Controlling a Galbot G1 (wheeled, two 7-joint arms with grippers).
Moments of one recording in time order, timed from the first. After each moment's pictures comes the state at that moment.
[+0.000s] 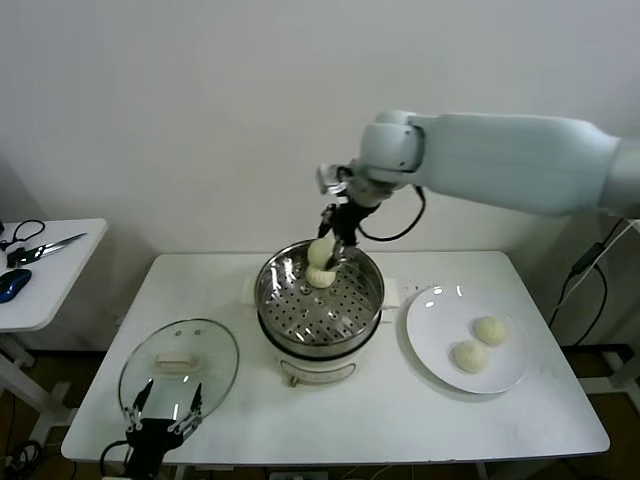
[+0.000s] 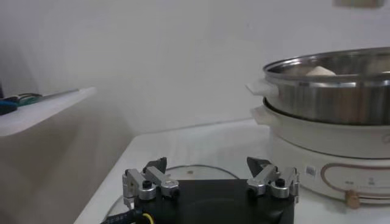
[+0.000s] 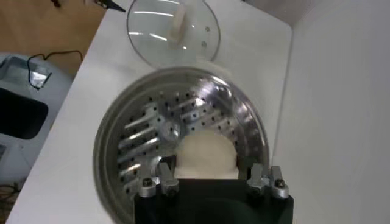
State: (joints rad) left arm 1.84 -1.48 -0.71 -2.12 -0.04 0.05 0.06; right arm 0.83 1.25 -1.54 1.34 0.82 -0.43 -0.85
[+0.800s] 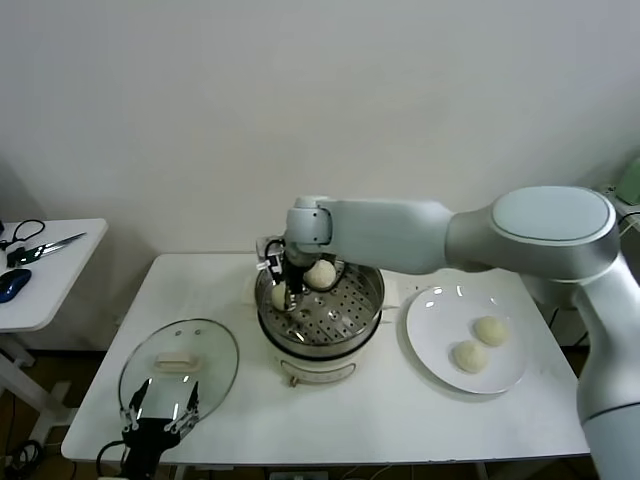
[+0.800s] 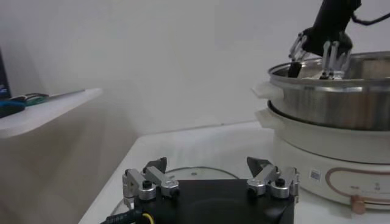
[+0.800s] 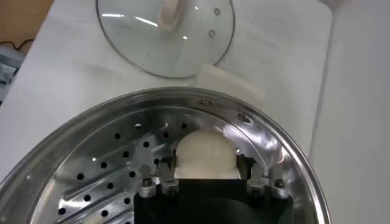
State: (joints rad) left arm 1.84 -1.49 -0.72 -2.13 -0.04 0.05 0.06; right arm 0.55 1.46 -1.49 1.09 0.67 -0.48 -0.76
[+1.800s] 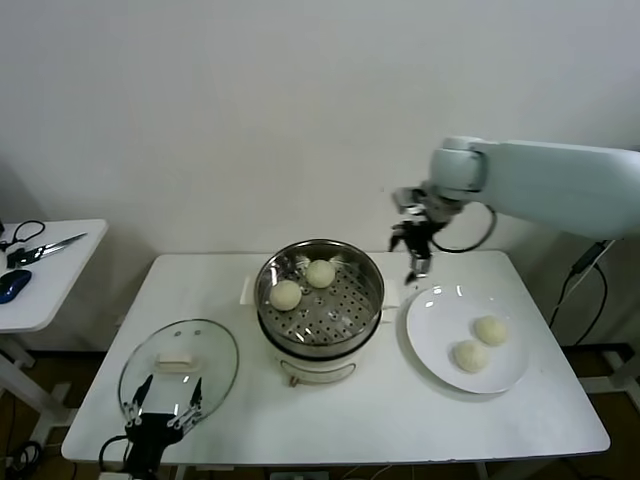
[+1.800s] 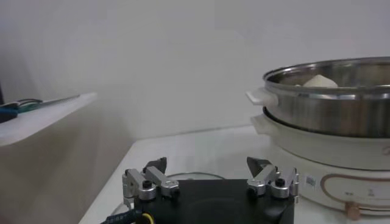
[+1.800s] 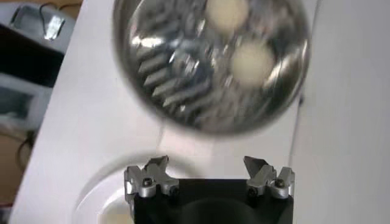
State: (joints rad) left arm 1.82 -1.49 -0.71 -2.14 -0.04 0.07 0.06; right arm 0.88 0.83 -1.73 1.36 0.58 -0.23 -1.01
